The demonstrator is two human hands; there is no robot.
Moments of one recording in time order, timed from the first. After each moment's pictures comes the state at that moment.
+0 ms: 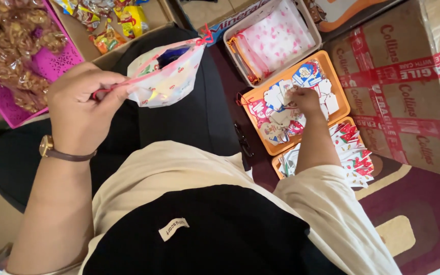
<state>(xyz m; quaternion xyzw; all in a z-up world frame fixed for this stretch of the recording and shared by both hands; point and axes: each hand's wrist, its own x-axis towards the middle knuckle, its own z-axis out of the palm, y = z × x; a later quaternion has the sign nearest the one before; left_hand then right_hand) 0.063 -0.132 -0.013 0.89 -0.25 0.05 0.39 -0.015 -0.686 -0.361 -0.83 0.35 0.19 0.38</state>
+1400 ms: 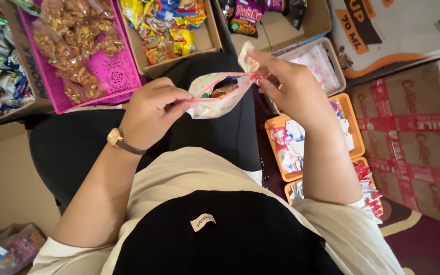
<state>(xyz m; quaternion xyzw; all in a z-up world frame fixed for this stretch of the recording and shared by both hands) 0.058 -0.135 -0.012 0.85 -0.32 0.07 0.41 0.079 -0.449 0.008 -0.91 -0.20 0.06 0.35</state>
